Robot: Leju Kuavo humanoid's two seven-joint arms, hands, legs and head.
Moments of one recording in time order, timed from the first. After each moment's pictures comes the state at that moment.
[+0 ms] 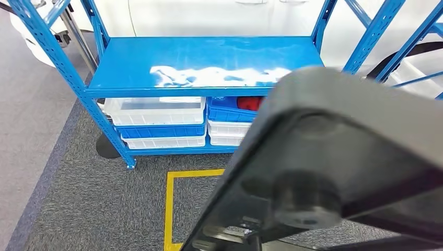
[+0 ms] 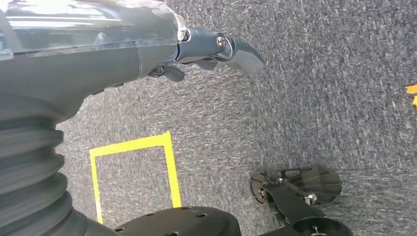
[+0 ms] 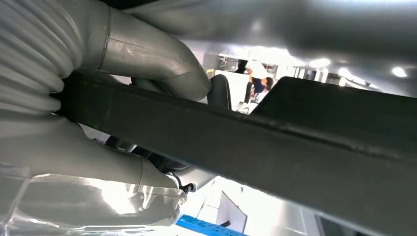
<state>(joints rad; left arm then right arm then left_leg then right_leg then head) -0.15 -0.03 -1.54 -0.14 1.23 0.45 -0.02 0.28 -0.20 0.39 -2.08 0.02 0.63 -0.55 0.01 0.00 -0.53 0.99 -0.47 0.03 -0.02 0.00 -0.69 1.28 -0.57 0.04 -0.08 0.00</state>
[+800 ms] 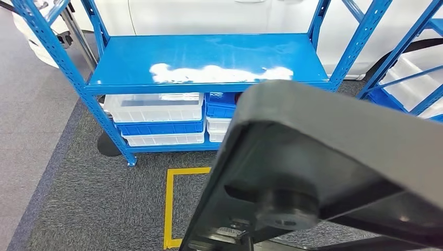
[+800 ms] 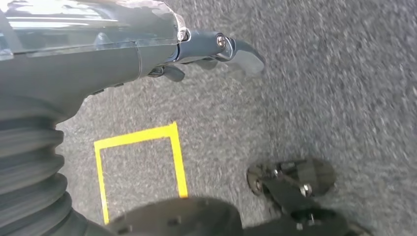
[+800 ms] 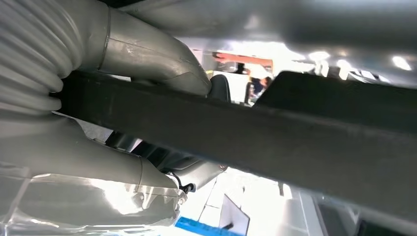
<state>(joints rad) -0.15 -0.02 -1.54 -0.14 1.24 0.43 0.00 0.29 -0.16 0.38 -2.08 0.05 0.65 -0.54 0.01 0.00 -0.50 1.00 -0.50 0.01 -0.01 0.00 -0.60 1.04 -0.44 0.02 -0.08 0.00</state>
